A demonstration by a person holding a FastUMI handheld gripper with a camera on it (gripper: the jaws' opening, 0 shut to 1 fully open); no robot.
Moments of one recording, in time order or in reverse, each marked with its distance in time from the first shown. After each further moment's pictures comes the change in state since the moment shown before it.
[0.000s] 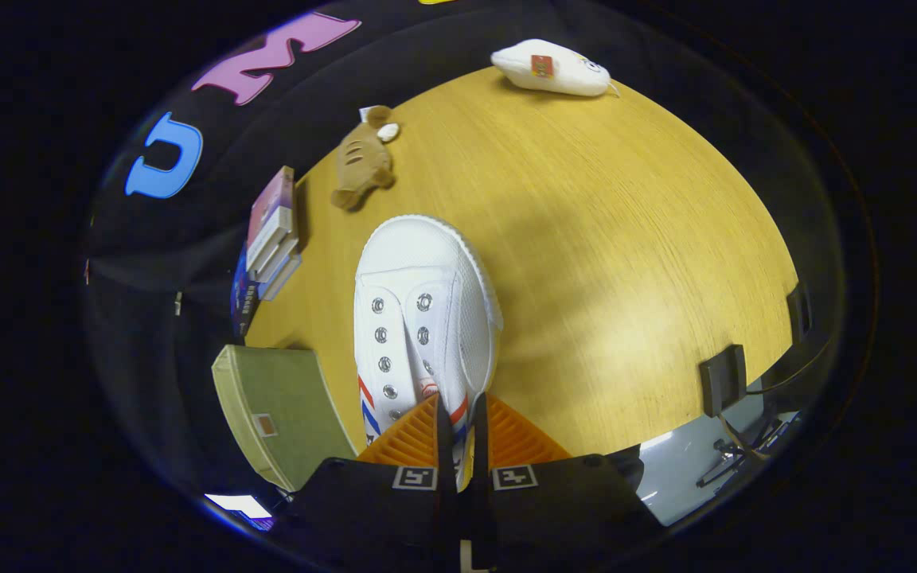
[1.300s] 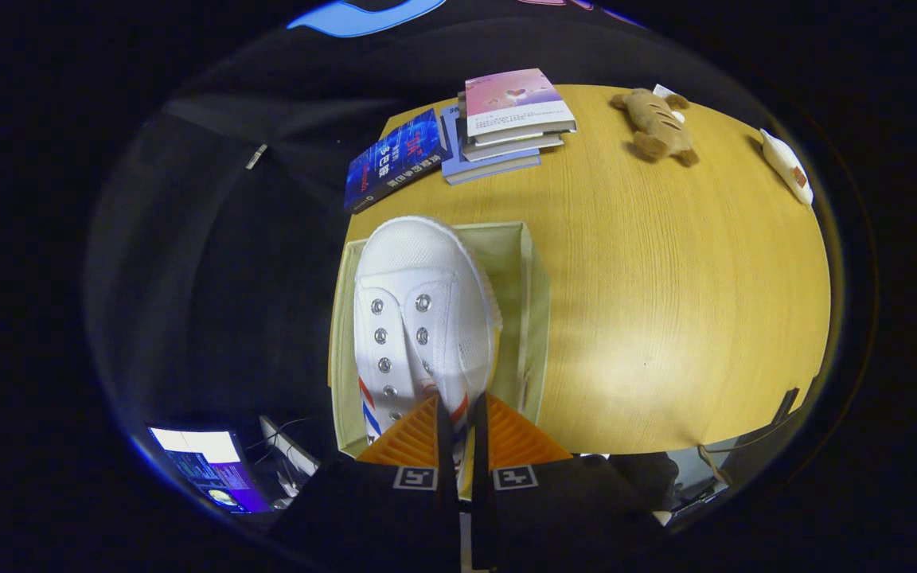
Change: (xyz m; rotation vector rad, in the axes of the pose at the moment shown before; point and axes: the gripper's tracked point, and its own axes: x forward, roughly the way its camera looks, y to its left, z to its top) arm 0.055 0.301 -0.131 -0.387 0.198 0.048
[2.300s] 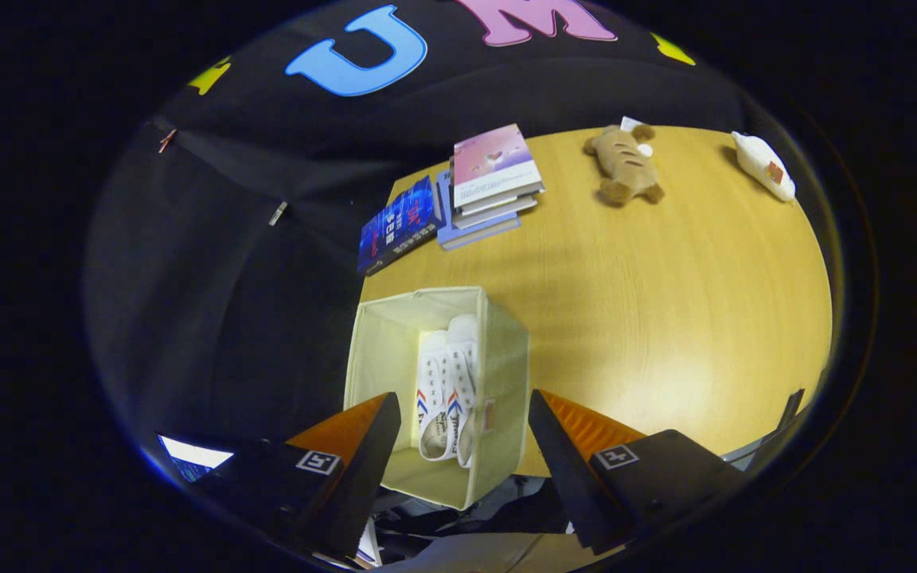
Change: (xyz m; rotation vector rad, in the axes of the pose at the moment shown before) arm -0.066 -0.037 0.037 0.036 -0.298 0.078
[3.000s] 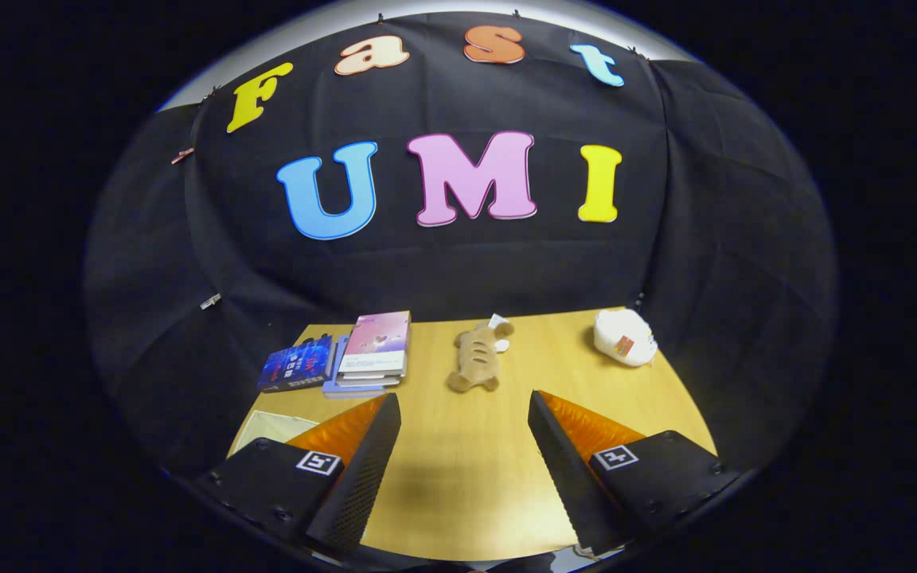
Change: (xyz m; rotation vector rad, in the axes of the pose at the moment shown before) arm -0.167 -0.117 0.125 -0.256 -0.653 -0.365
